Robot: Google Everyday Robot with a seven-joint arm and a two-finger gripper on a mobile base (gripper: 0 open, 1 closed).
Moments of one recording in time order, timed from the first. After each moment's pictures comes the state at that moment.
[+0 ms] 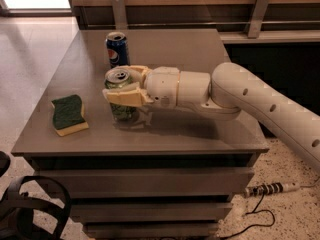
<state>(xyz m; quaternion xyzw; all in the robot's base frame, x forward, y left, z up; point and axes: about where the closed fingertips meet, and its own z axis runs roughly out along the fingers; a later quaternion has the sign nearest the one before) 0.542 0.091 0.908 -0.48 0.53 0.42 0.56</state>
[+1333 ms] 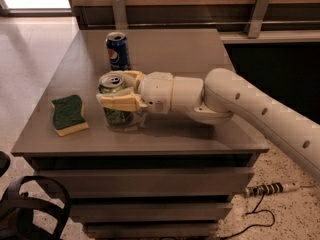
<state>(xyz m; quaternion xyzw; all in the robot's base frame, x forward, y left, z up) 0.535 0.107 0.901 -0.48 0.52 0.44 0.56</state>
